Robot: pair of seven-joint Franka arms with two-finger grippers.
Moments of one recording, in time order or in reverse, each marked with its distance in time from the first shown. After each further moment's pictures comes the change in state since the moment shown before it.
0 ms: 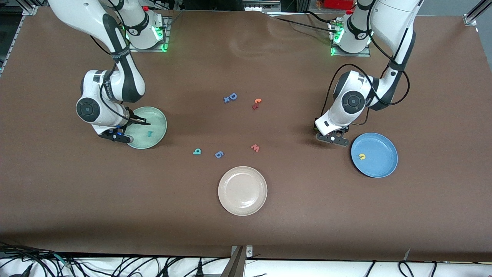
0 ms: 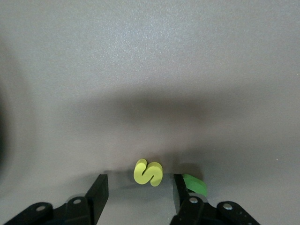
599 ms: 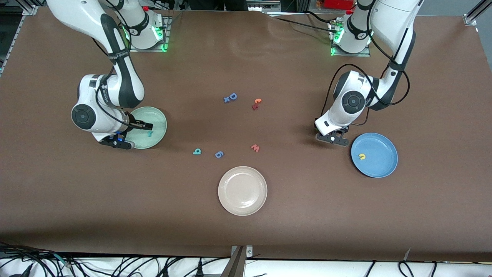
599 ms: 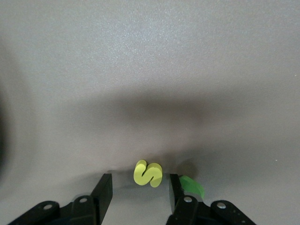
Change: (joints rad) left arm 0.000 0.000 0.000 0.001 0.001 0.002 0.006; right arm 0.011 0.011 0.019 0.185 0.044 -0.150 -0.004
